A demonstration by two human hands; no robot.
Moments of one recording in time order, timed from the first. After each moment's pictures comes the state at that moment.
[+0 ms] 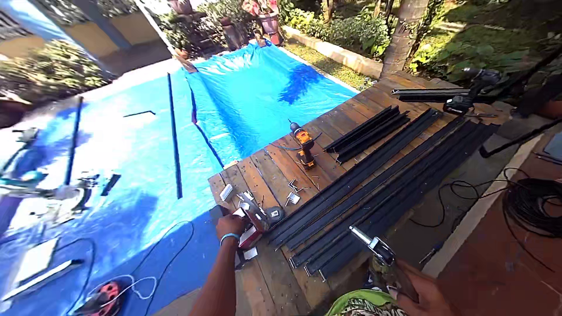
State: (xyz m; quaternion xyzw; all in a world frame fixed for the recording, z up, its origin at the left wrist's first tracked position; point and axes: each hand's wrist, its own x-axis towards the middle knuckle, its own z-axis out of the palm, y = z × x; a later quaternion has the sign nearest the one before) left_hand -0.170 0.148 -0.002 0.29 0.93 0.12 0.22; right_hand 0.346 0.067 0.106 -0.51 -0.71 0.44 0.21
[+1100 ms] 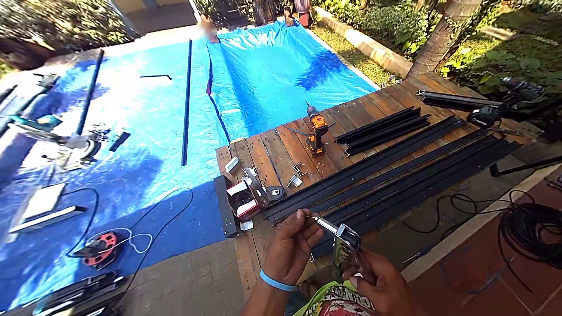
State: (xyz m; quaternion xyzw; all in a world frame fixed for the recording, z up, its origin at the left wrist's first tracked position) left_hand 0.056 0.059 0.131 -0.01 0.30 0.69 0.65; right_hand 0.297 0.075 0.097 -0.34 -0.72 0.56 0.25
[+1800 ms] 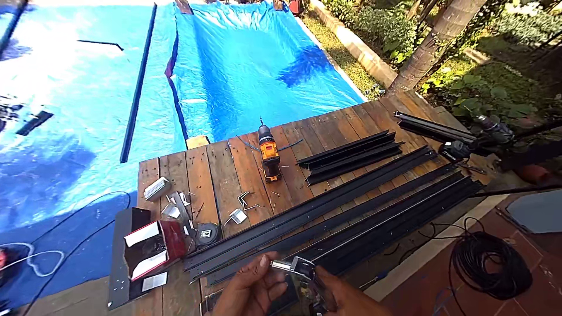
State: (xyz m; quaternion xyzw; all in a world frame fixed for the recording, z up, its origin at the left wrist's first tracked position) left_hand 0.111 0.197 0.083 -0.03 0.32 0.60 0.73; right_hand 0.359 0.294 0.095 -0.28 -0.65 0.71 -0.06
